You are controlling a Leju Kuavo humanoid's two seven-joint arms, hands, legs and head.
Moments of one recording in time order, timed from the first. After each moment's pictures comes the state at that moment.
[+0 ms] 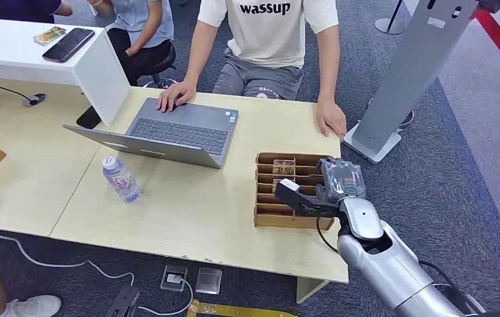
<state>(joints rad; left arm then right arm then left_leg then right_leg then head) -0.11 0.09 -0.96 -0.21 1.01 0.23 -0.29 -0.63 -0.19 0.95 -1.12 0.87 -0.09 0.51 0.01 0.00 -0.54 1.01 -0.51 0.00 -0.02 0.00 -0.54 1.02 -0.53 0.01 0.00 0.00</state>
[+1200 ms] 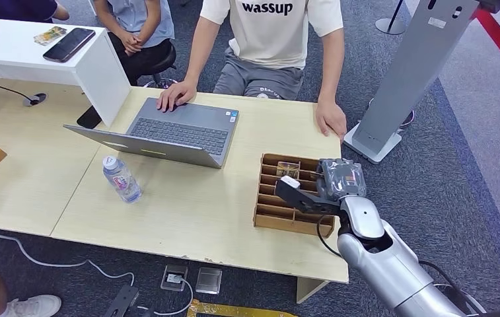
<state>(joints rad) -0.11 0.10 -0.99 -0.21 1.02 0.23 -0.31 -0.63 -0.19 0.95 -1.12 0.84 -0.12 0.50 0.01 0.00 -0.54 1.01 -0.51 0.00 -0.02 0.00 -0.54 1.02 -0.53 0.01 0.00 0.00</state>
